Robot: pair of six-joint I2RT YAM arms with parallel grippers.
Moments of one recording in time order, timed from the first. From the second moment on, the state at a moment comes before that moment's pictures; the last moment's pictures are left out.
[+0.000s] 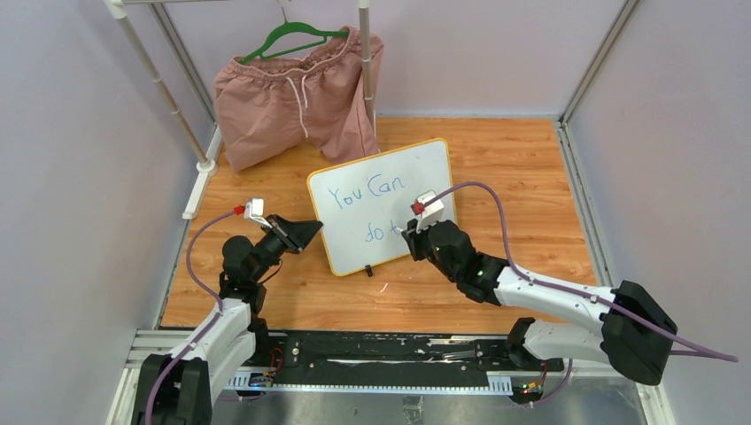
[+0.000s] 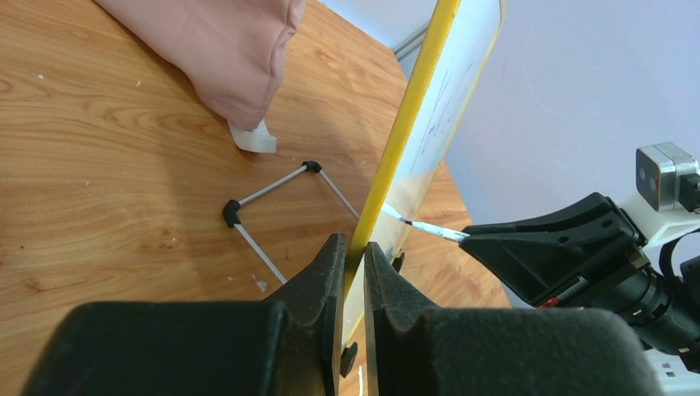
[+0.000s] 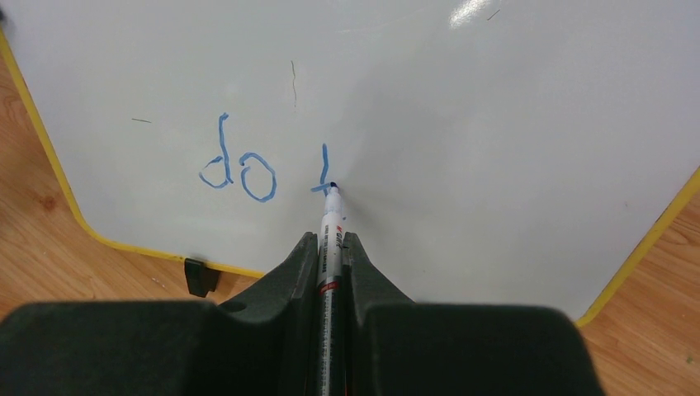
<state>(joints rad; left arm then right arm) -0.10 0.81 0.09 0.75 0.51 -0.84 0.95 1.13 0.57 0.23 0.35 0.17</state>
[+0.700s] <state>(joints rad) -0.10 0.81 0.09 0.75 0.51 -0.84 0.92 1.05 0.57 0.22 0.35 0.17</state>
